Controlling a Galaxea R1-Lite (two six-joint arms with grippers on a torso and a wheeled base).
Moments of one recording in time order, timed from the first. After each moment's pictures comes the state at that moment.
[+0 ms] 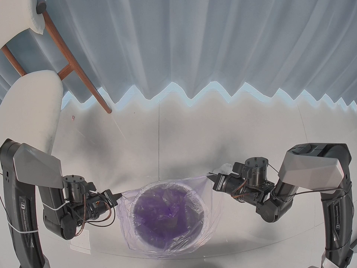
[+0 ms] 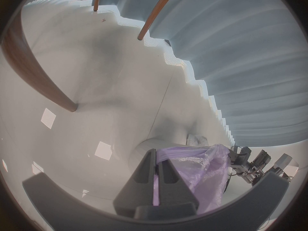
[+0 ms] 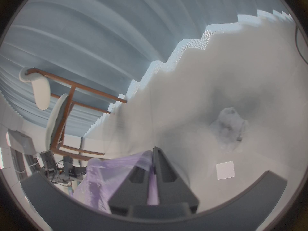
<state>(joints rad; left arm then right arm) -0.14 2.34 -0.32 -1.51 -0.27 -0.68 0.33 2.42 -0.83 -1.25 0.17 0.58</state>
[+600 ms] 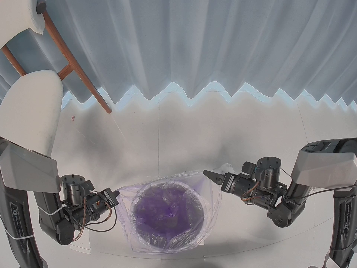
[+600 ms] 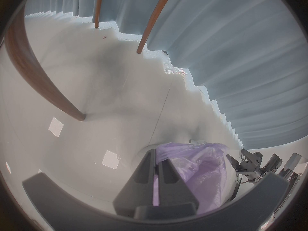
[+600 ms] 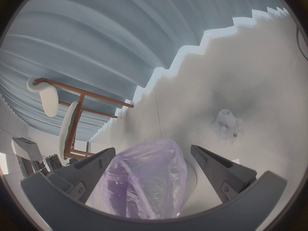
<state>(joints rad) -0.25 2.22 -0.24 -1.51 -0.09 -0.68 0.35 2.30 -0.66 -1.35 0.18 0.64</state>
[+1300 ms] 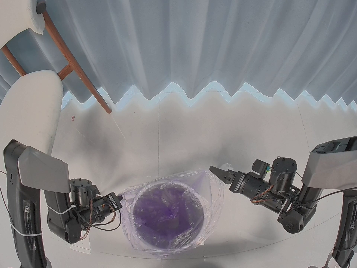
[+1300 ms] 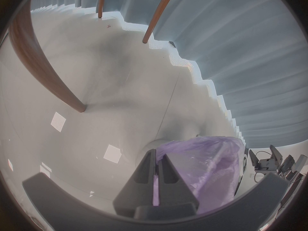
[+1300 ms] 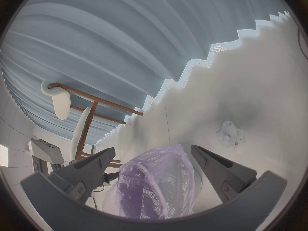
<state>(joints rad) -0.23 2.34 -0.30 -1.51 -0.12 -0.69 0.36 2.21 -0.50 -1.53 0.18 0.63</state>
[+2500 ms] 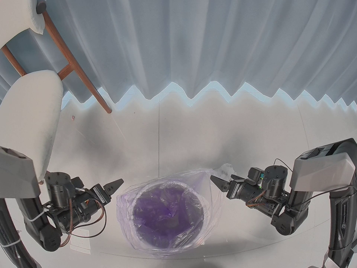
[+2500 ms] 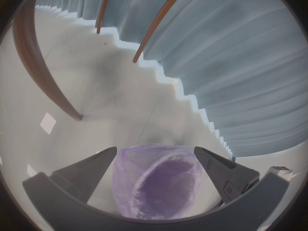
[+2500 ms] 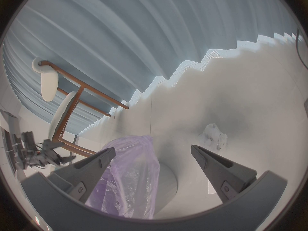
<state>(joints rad) -0.28 2.02 -0.13 -1.51 -0.08 -0.77 0.34 2.34 -0.53 -1.55 0.10 0.47</state>
